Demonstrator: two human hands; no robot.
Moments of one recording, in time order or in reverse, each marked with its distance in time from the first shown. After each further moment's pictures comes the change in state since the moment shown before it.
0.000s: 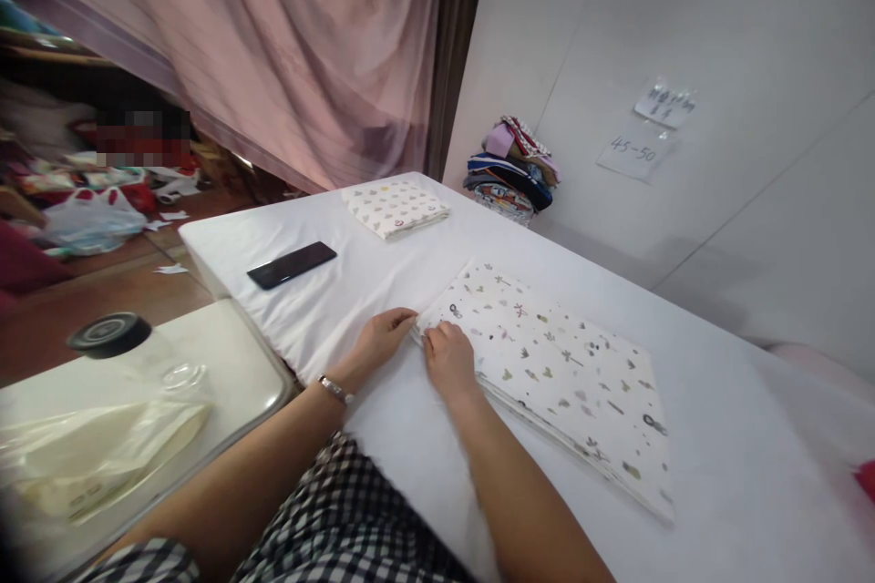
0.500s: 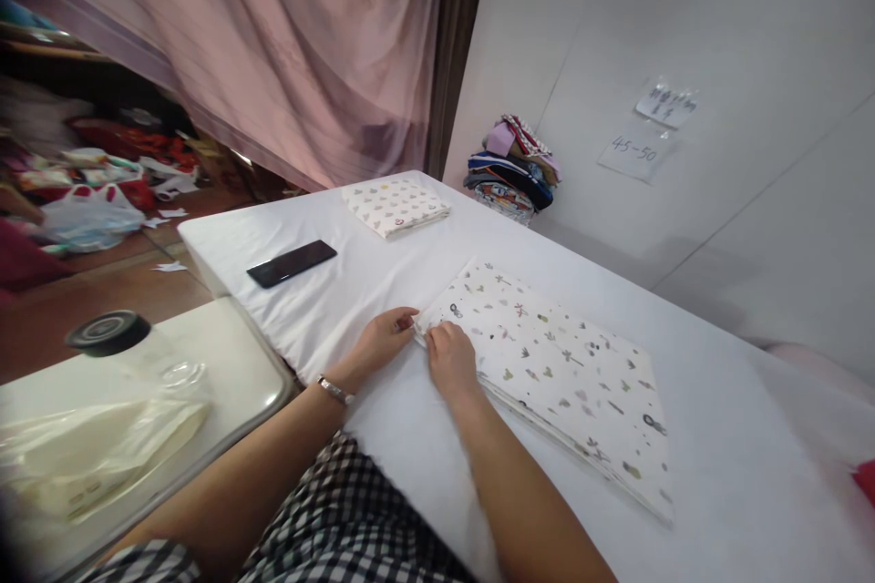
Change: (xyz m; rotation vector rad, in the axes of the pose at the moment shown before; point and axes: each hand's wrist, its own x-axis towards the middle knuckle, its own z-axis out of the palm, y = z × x) left_hand 0.001 -0.006 0.003 0.093 -0.010 0.043; right_hand -0.003 0.005 0.004 0.043 0.058 -0.033
